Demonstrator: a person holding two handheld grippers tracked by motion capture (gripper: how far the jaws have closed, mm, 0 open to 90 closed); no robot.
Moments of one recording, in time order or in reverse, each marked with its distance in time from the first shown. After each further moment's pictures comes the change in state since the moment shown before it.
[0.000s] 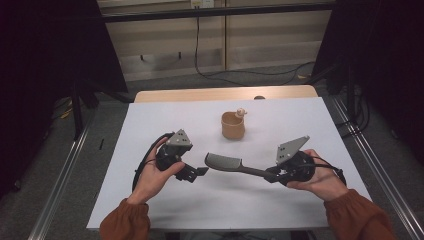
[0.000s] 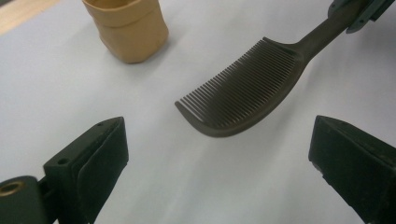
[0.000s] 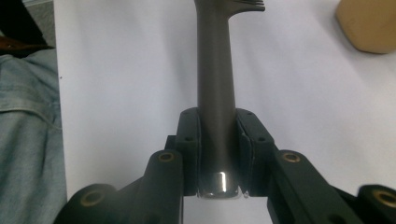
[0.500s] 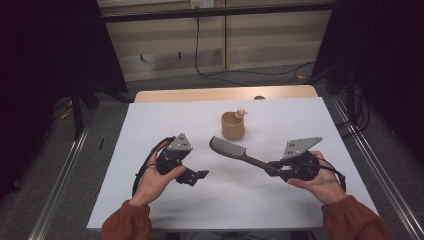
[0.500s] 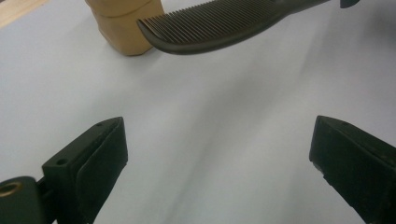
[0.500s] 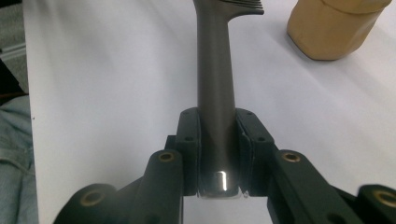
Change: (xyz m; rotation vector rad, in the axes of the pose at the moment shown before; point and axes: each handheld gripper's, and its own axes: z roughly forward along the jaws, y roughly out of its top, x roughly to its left) left arm -0.005 -0.009 0.008 0.027 0.008 0.014; right arm -0.004 -0.015 -0.001 -0.150 -0.090 0.121
